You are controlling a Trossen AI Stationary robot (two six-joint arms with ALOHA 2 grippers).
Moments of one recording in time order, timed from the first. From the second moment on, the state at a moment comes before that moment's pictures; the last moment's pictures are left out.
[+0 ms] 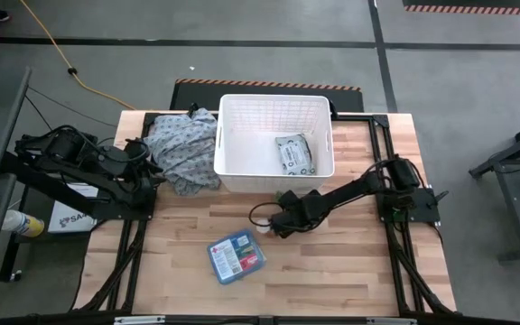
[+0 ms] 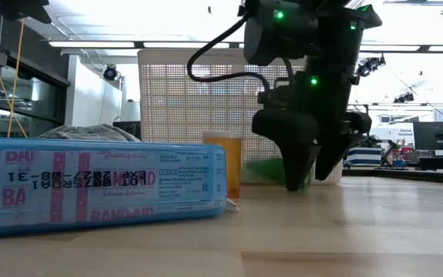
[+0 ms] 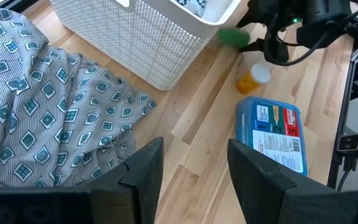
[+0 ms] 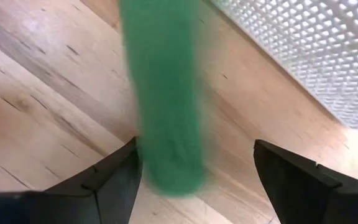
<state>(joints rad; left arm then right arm) -0.27 0.64 1.13 -1.33 -0.32 -0.78 0.24 1.99 1.25 -0.80 0.34 1.13</state>
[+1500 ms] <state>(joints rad) -0.27 0.64 1.13 -1.30 -0.33 -0.81 0.16 1.98 1.25 -0.66 0.33 1.01</state>
